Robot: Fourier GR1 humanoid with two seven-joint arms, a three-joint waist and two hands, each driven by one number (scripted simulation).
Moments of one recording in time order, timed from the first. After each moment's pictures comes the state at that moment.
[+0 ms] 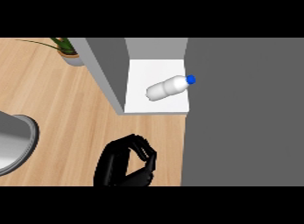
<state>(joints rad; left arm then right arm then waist) -0.03 0.12 -0.66 -1.61 0.36 0.40 -0.41 0.79 -0.42 -0.32 -2.34 -0.75 0.56 -0.11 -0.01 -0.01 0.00</state>
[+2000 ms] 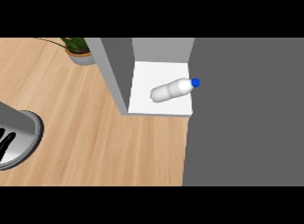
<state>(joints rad) 0.43 0.69 -0.10 -1.95 0.78 -0.04 -0.46 0.55 -0.53 0.15 -2.37 -0.67 0.73 0.03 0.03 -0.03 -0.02</state>
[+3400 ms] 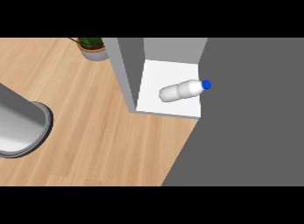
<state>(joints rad) 0.59 0.81 0.13 -1.91 0.93 -0.28 -0.49 -0.12 -0.29 0.53 -2.30 -0.52 0.22 0.47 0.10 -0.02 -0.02</state>
